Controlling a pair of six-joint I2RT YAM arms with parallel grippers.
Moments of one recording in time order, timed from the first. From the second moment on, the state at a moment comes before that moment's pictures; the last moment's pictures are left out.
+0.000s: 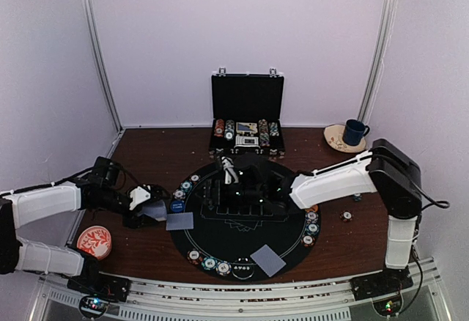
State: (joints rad) left arm -0.26 1.15 0.52 -0.37 0.59 0.98; right arm 1.02 1.94 1.19 0.34 -0.15 0.80
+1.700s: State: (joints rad) left arm -0.26 1.13 0.52 -0.44 0.64 1.03; right arm 1.12 2.44 1.63 0.56 -0.33 1.01
